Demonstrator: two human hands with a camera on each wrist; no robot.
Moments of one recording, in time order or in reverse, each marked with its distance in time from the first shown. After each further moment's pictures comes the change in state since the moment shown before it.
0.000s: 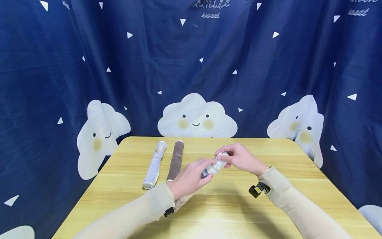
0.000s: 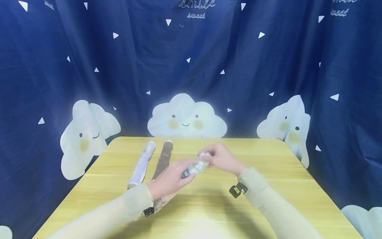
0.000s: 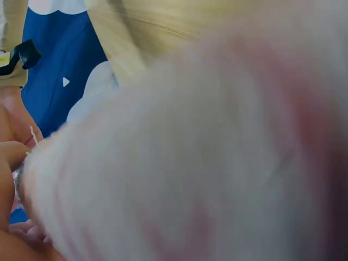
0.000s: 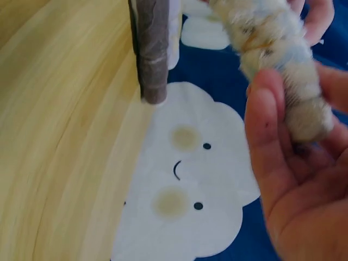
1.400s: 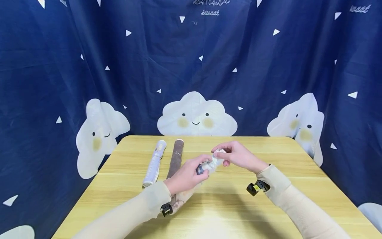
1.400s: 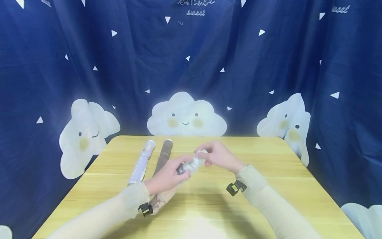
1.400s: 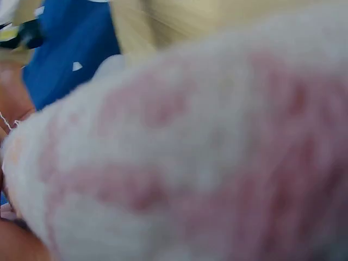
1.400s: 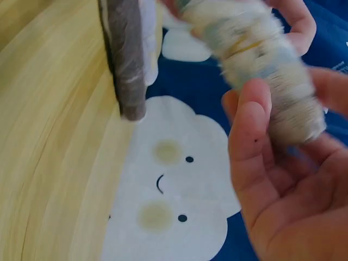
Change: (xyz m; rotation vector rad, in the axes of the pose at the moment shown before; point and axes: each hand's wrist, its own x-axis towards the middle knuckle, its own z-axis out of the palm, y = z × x) left_hand -0.003 -0.014 -0.003 -0.293 -0.013 -0.078; right_hand 0.001 -0.019 0.002 -0.012 0.009 0.084
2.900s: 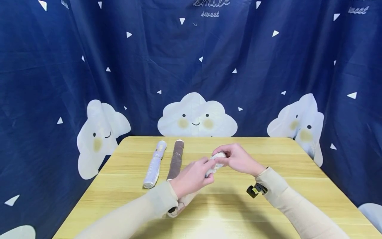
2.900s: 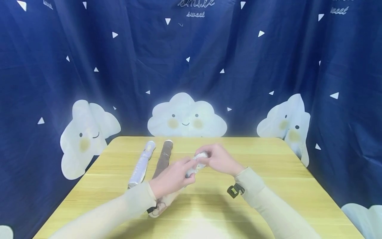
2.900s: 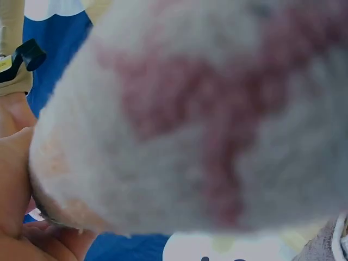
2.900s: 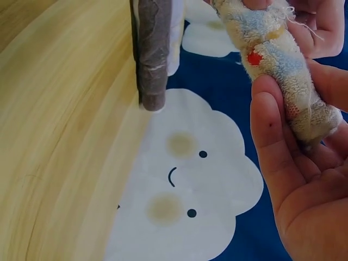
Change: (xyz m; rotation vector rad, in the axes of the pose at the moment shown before) left_hand 0.010 0.022 0.005 0.504 0.007 0.210; right_hand 0.000 0.013 0.009 -0.058 0.042 -0.145
